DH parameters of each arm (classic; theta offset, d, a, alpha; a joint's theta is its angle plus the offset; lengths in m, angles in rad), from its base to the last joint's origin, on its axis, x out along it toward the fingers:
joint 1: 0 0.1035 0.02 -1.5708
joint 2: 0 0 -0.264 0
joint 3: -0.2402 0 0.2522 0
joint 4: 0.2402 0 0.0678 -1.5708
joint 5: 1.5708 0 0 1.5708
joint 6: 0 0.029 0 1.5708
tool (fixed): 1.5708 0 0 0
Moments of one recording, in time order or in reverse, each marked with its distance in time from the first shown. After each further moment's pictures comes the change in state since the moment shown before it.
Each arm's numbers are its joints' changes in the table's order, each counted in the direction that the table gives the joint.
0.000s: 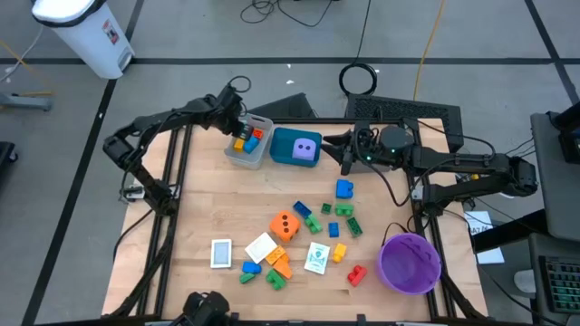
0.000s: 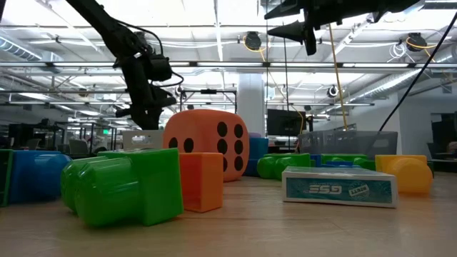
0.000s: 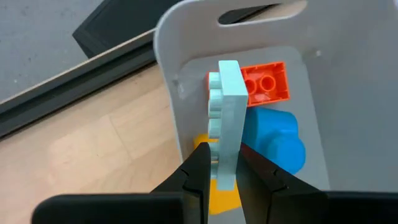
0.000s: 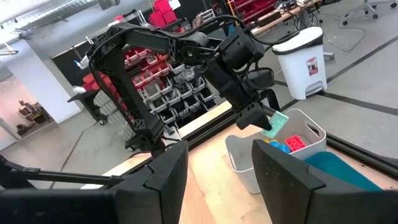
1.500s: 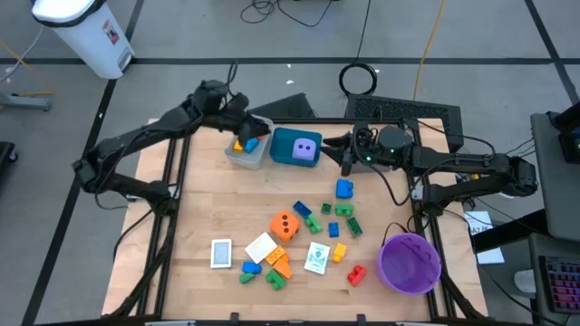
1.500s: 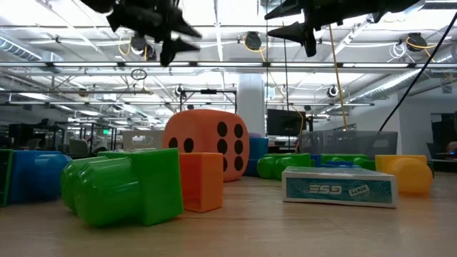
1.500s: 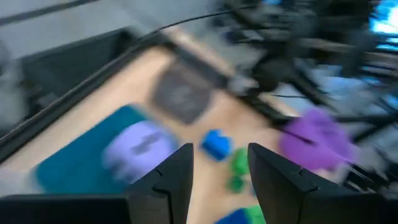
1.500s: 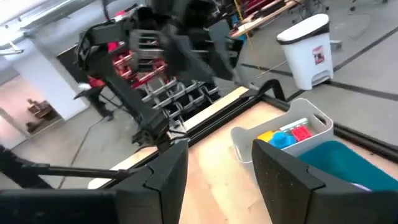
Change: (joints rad) left arm -0.211 -0.329 0.000 -0.375 0.581 -0.026; right arm 0.000 0.000 -0.001 0.023 -0.033 0.033
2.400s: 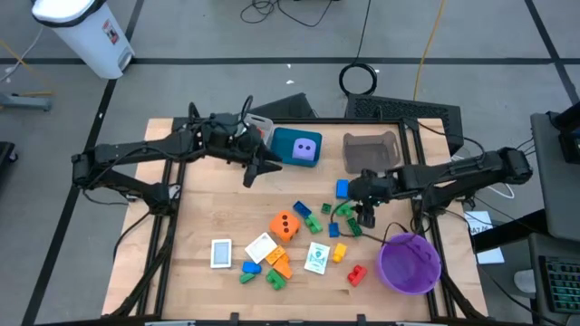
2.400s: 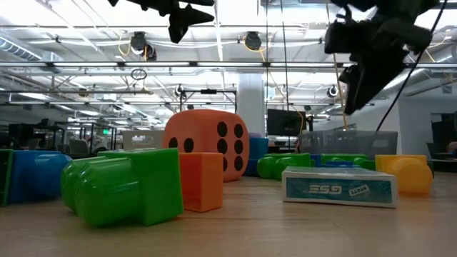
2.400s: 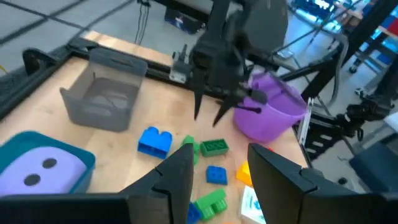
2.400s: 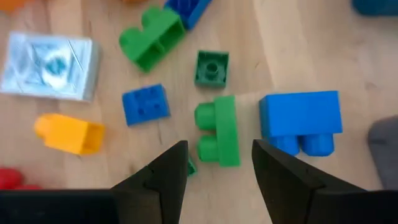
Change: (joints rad) left arm -0.388 -0.037 0.000 -0.045 -0.242 0.057; right arm 0.324 0.071 0.000 0.914 0.037 -0.219
